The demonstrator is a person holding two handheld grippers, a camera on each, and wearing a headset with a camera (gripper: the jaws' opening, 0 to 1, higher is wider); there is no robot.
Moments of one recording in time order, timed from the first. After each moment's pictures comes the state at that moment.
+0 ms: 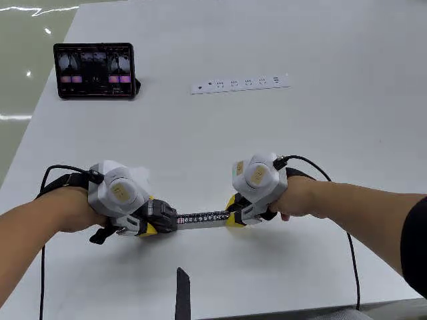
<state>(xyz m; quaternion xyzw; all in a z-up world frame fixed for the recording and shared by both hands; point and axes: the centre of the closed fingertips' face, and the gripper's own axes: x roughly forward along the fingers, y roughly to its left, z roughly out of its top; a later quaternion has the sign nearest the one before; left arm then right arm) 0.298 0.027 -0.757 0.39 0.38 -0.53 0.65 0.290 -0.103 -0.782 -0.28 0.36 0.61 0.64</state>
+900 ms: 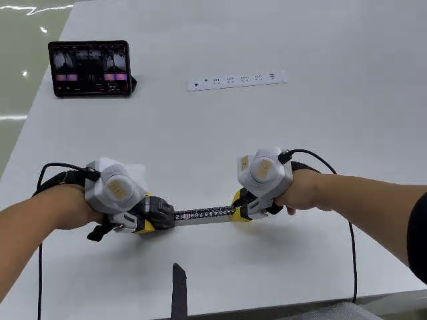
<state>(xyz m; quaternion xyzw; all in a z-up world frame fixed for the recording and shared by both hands) 0.297 0.026 -0.756 0.39 0.38 -0.53 0.66 0.289 -0.121 -0.781 -0.29 0.37 0.61 0.64</state>
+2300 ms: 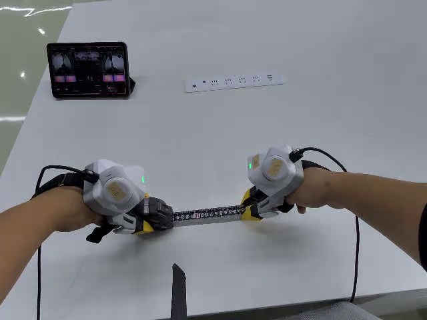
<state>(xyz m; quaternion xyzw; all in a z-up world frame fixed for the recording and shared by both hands) 0.296 0.025 -0.756 0.39 0.38 -0.52 0.66 0.291 -0.147 -0.779 -0.29 0.38 0.61 0.64</state>
